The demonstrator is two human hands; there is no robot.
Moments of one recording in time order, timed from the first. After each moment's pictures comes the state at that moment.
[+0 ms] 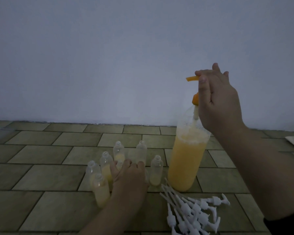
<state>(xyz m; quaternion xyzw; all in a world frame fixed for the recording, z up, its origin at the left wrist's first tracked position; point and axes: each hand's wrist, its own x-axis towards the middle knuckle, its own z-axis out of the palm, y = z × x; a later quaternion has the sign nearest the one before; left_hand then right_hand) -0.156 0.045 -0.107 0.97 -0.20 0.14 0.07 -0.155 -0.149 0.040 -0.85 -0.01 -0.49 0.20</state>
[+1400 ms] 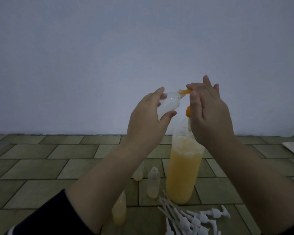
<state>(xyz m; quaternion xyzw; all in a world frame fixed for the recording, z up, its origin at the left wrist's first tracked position) -0.117 -0.007 0.037 0.79 -0.32 0.24 0.47 -0.154 -0.147 0.038 -0.85 -0.01 -0.50 0.18</state>
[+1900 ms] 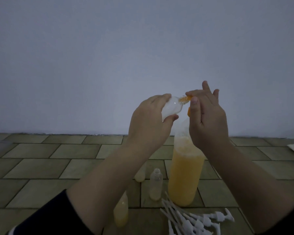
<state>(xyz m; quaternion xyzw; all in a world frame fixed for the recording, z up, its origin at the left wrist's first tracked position) -0.115 -0.006 0.036 0.82 -0.32 0.28 0.39 -0.141 -0.145 0.021 -0.82 -0.03 -0.53 0.21</state>
